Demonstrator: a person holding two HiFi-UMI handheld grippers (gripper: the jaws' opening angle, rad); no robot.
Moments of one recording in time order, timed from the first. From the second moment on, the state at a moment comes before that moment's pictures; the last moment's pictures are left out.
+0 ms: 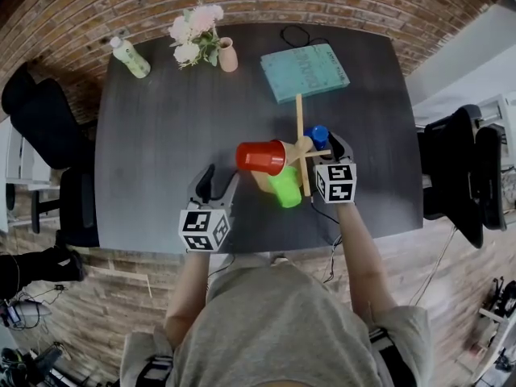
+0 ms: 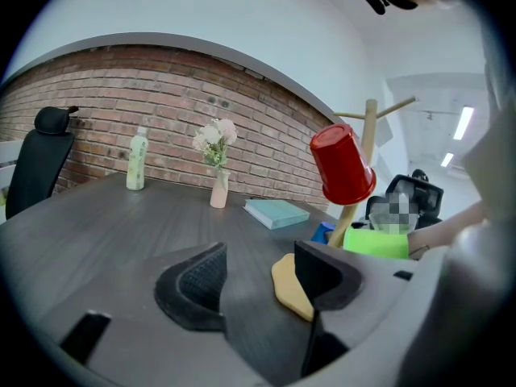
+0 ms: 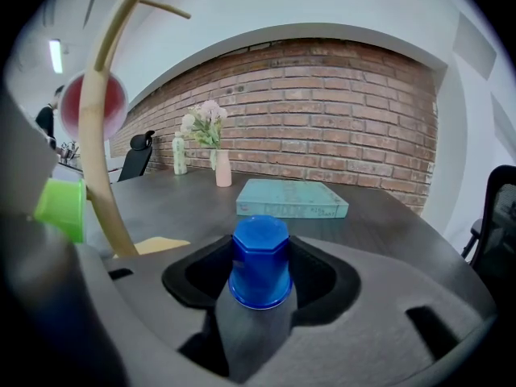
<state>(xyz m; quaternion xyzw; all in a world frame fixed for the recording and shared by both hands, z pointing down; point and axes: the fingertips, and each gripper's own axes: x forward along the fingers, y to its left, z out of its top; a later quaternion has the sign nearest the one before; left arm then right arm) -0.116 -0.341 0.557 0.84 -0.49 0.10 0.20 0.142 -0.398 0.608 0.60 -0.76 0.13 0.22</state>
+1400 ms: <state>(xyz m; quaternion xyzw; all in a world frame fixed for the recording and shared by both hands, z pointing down) -0.093 -0.277 0.504 0.85 -0.50 0.07 0.17 0.139 -0.320 0.414 0.59 -0.80 0.00 0.11</state>
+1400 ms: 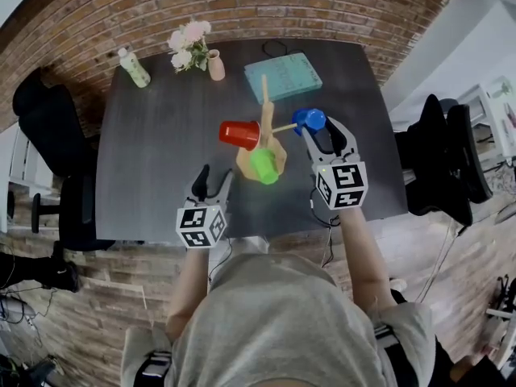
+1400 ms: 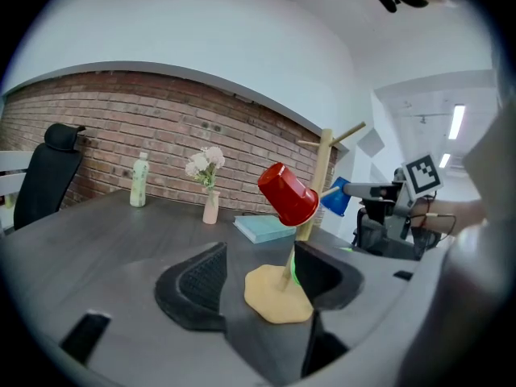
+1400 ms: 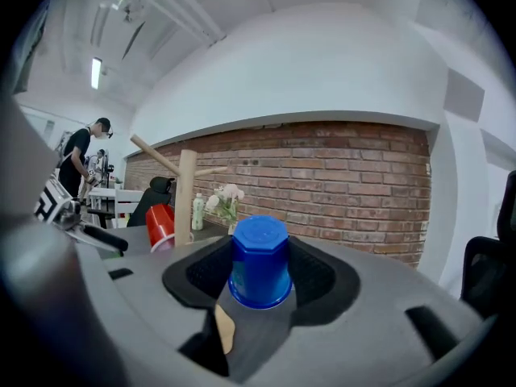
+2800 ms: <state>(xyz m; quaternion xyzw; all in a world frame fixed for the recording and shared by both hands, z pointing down) -0.079 -0.262 0.494 0.85 -0.49 0.06 0.16 0.111 -0.293 0.366 0.56 -0.83 0.00 0.06</state>
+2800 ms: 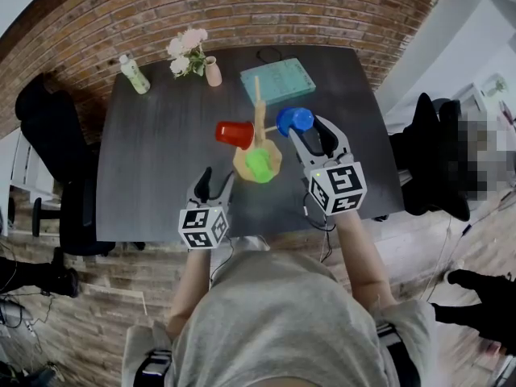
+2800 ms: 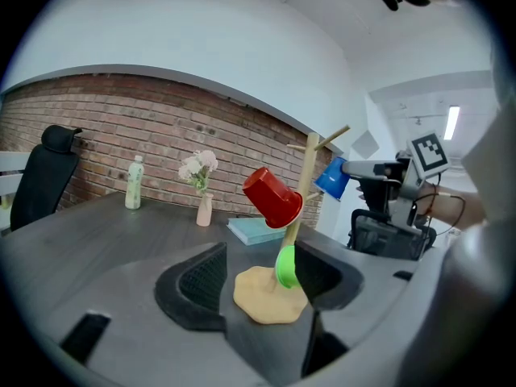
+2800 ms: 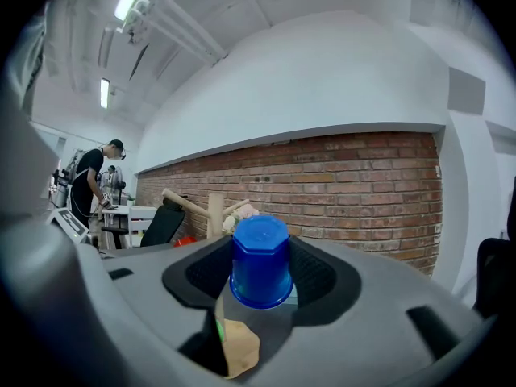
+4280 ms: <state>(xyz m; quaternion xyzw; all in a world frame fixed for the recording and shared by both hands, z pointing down) -0.081 -0.249 0.497 0.86 -0.49 0.07 0.16 0.109 -0.294 0.402 0.57 -0.82 0.07 0.06</state>
